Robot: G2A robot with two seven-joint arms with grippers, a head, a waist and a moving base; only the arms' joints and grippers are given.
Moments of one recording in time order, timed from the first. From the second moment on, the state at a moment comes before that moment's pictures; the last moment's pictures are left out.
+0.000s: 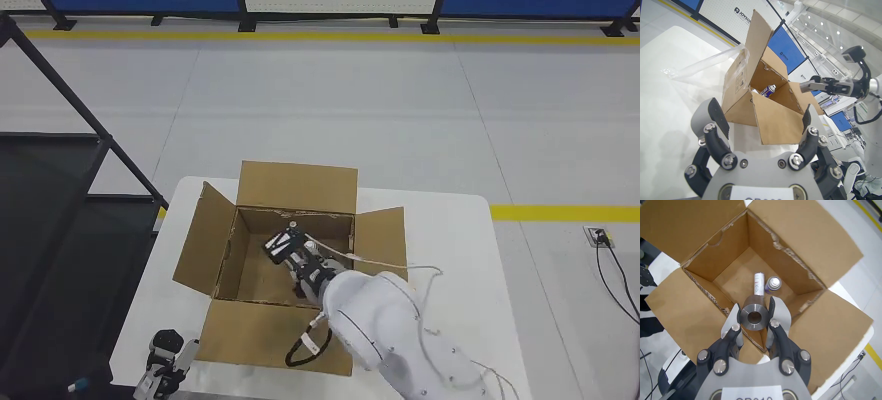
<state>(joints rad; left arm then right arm) 1.92 -1.24 -1.76 -1.86 0.56 -0.60 0.11 -0.69 -1.52 0.77 -1.72 -1.31 0.12 1.29</state>
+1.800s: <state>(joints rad) 1.91 -1.24 -1.77 -1.89 0.56 -0.54 0.09 -0.53 -1.74 0.83 -1.33 -1.14 0.11 1.10</state>
